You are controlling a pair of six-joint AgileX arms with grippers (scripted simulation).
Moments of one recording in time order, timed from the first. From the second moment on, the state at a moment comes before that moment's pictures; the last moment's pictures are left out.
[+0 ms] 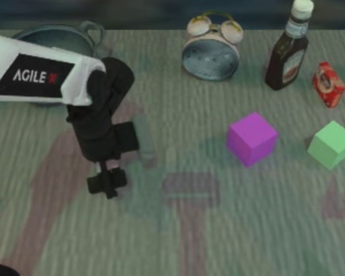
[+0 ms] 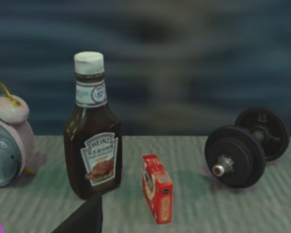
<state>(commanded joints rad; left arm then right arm) -0.42 2.18 1.32 -0.72 0.00 0.92 0.00 0.00 0.00 0.00 0.00 0.00</state>
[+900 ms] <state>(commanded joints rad) -0.41 2.05 1.43 -0.94 0.02 0.90 0.00 0.00 0.00 0.00 0.00 0.00</state>
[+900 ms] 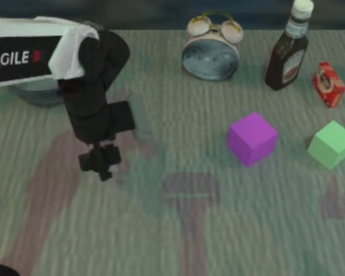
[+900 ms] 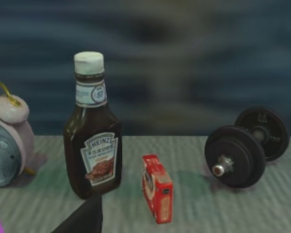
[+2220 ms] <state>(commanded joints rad) -0.86 2.46 2.26 -1.35 0.02 0.72 0.00 0.00 0.00 0.00 0.00 0.00</state>
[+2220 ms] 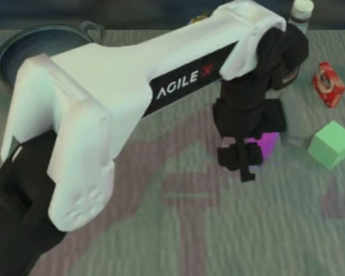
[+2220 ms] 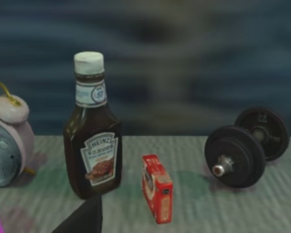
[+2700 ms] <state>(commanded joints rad) -0.87 2.47 2.26 -1.34 0.02 0.71 0.00 0.00 0.00 0.00 0.00 0.00</state>
